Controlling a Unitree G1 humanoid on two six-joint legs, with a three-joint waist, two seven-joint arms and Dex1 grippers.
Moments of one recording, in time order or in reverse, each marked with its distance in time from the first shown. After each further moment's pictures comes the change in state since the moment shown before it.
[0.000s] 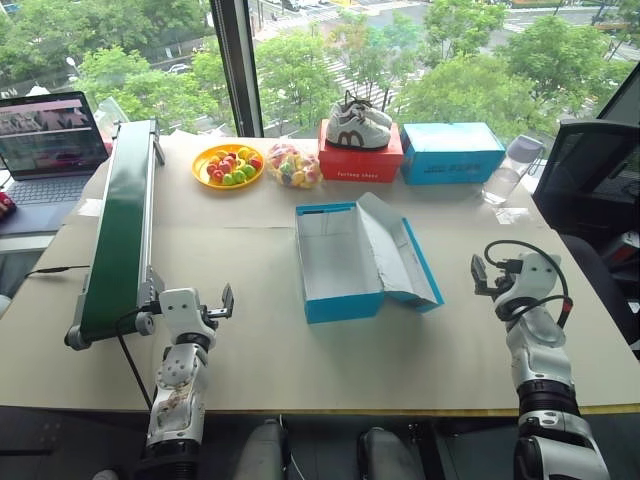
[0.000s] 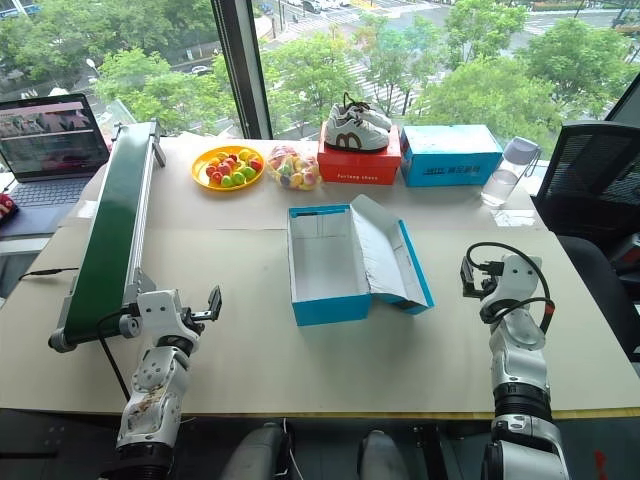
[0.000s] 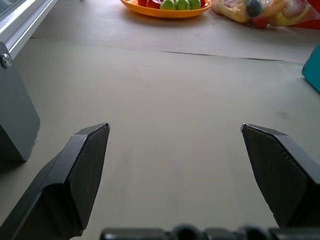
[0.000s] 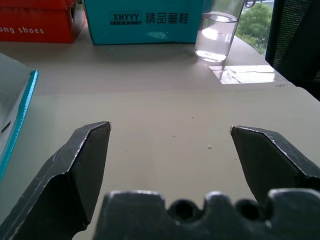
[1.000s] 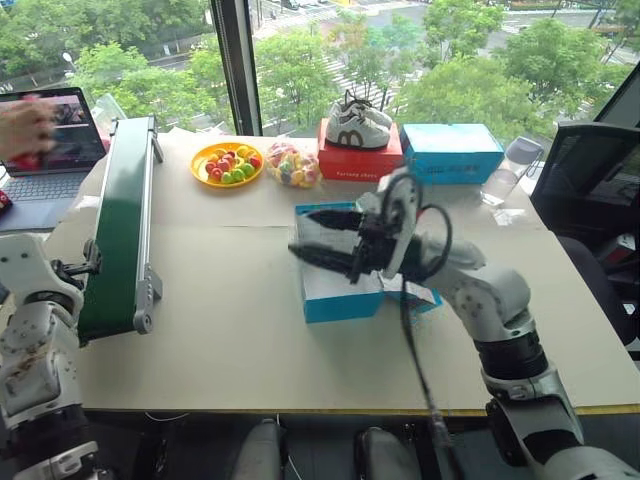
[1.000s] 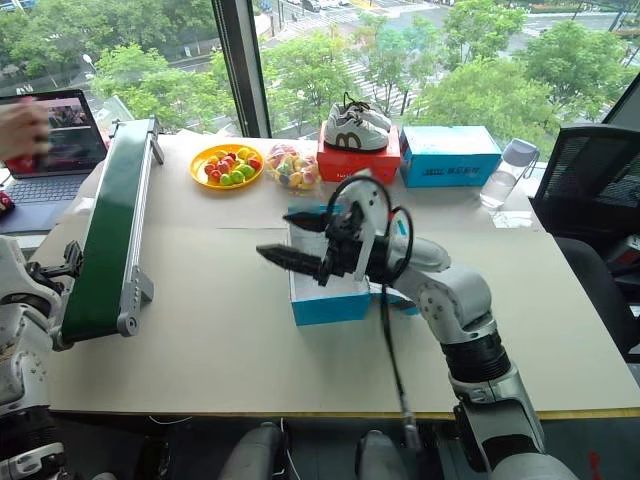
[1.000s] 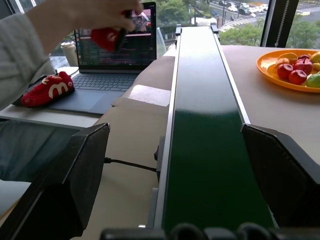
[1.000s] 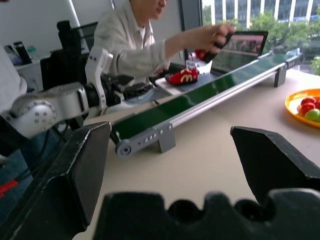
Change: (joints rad) left arm -0.128 0.440 0.382 -0.077 -0.120 0.394 -0.035; right arm -0.243 0.033 0.552 -0.782 0.432 0.722 0.551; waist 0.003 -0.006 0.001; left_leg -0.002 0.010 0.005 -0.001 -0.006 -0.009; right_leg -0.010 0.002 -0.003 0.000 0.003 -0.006
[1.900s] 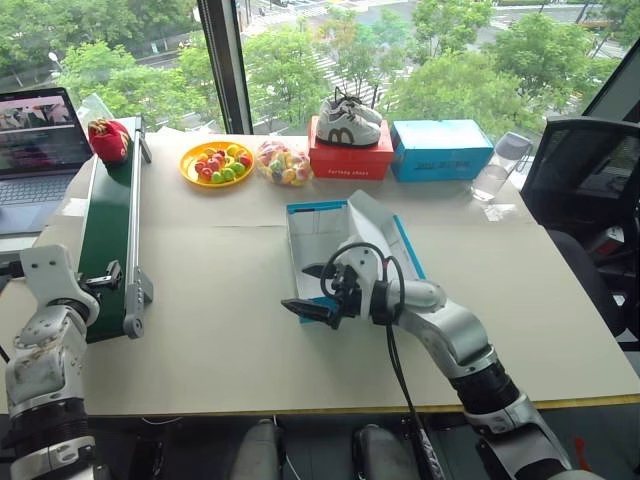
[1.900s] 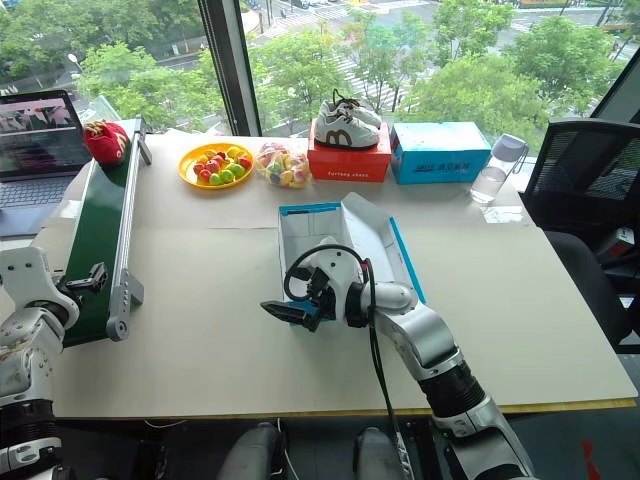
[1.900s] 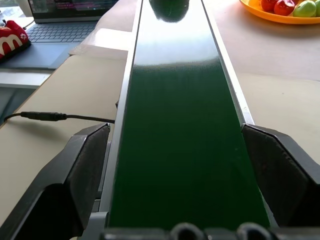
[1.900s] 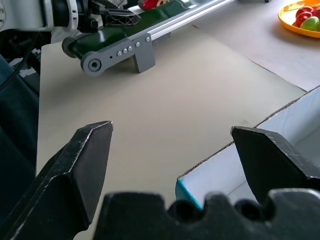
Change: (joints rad) left arm -0.038 0.021 -0.078 0.134 0.005 0.062 -0.040; right arm 0.144 0.083 0.083 0.037 -0.277 -0.068 -0.043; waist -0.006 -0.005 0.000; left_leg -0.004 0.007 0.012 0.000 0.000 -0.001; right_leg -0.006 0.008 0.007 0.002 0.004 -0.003
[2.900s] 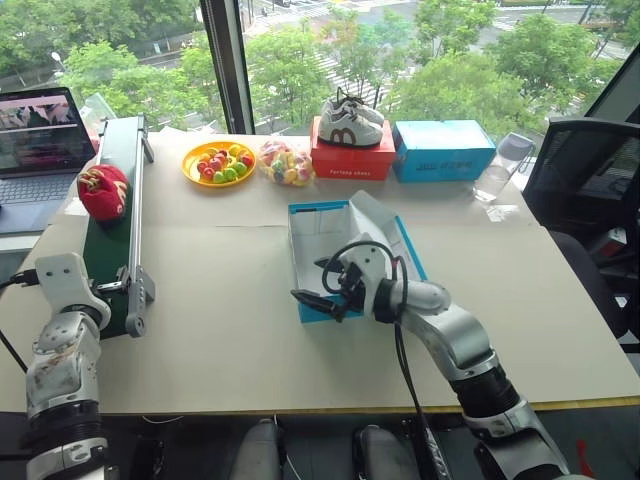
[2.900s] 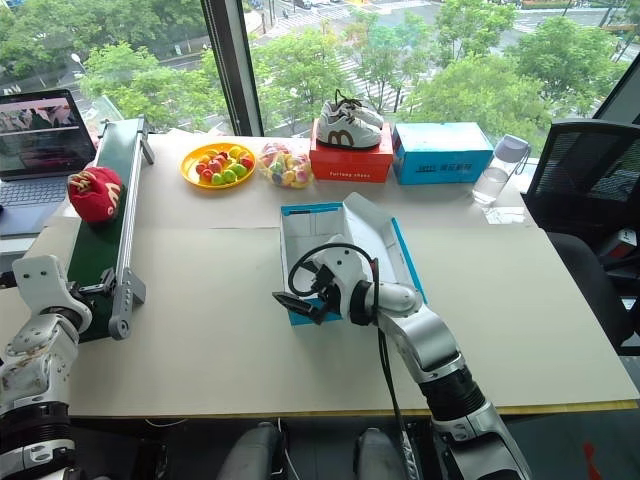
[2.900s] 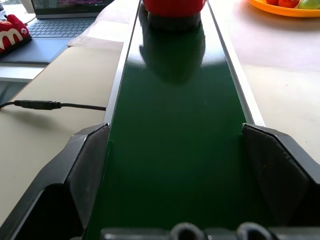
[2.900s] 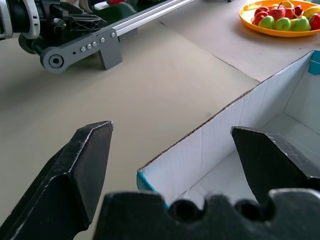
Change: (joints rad) left arm -0.002 -0.046 -0.027 0.066 0.021 -0.106 0.023; right arm 0.029 0.014 -0.033 0.000 -0.079 -0.018 -0.054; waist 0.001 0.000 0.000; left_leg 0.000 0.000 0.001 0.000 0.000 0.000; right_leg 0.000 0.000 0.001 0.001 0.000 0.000
